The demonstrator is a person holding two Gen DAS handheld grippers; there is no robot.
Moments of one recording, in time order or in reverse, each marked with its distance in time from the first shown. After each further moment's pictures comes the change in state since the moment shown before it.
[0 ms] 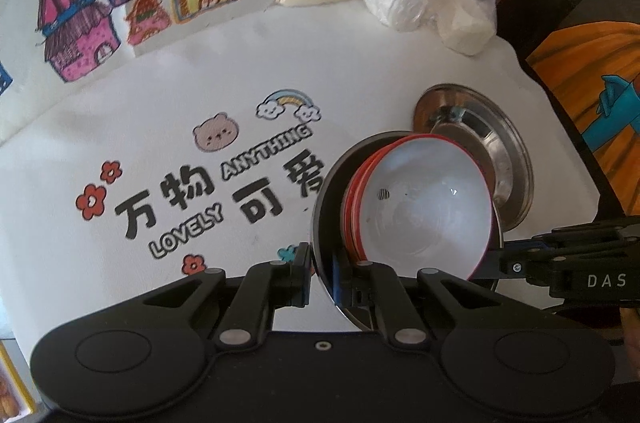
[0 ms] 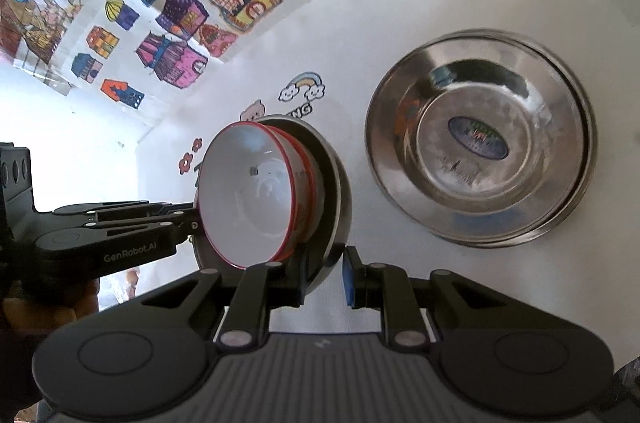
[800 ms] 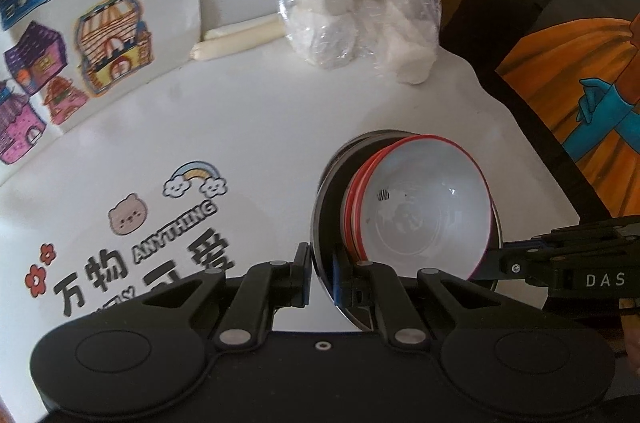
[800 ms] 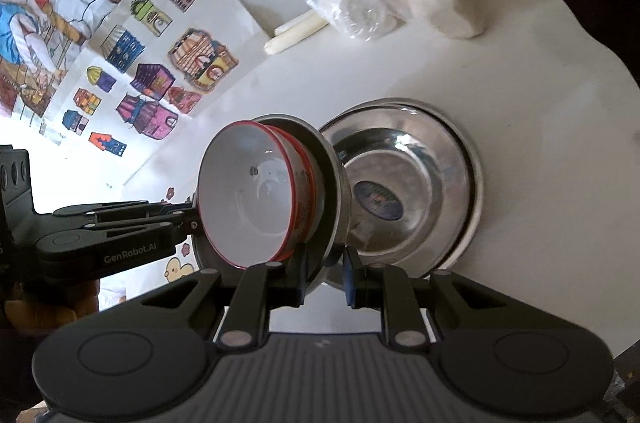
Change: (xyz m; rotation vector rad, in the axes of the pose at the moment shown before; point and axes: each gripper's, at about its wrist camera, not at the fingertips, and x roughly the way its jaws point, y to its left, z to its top) left arm 0.020 -0.080 0.041 0.076 -0.047 -0.015; right arm -0.045 -0.065 0.024 0.025 -0.073 -0.020
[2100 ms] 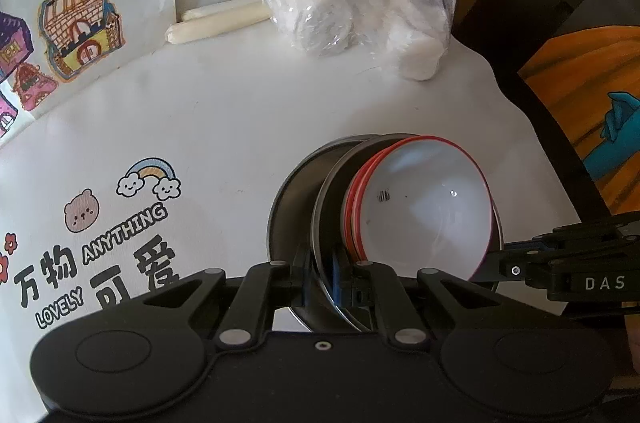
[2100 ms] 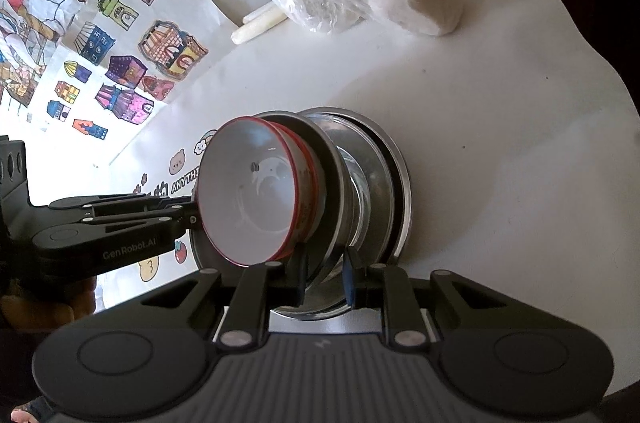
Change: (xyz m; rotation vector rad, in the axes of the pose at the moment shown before) left arm 0.043 -0.034 0.019 -0.081 0.050 0.052; right arm 0.008 -0.051 0.037 -0.059 0.116 0.021
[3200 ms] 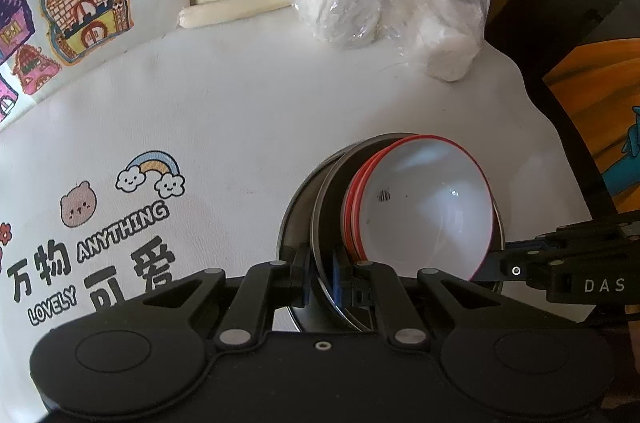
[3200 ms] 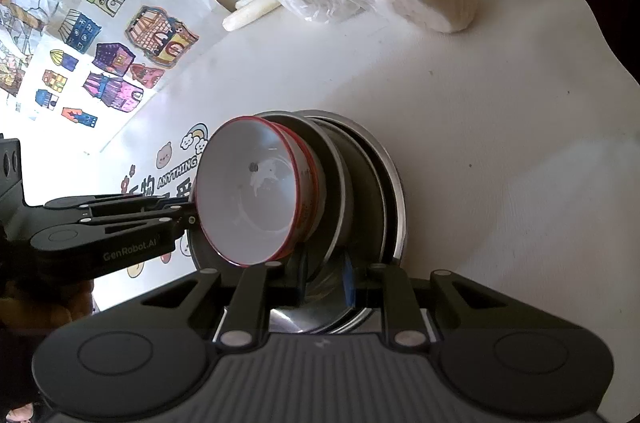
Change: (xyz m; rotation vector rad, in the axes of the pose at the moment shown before) left arm 0.021 0.006 0.010 -0.051 0.025 0.034; right arm 0.017 0.001 0.010 -0.018 0.046 -0.011
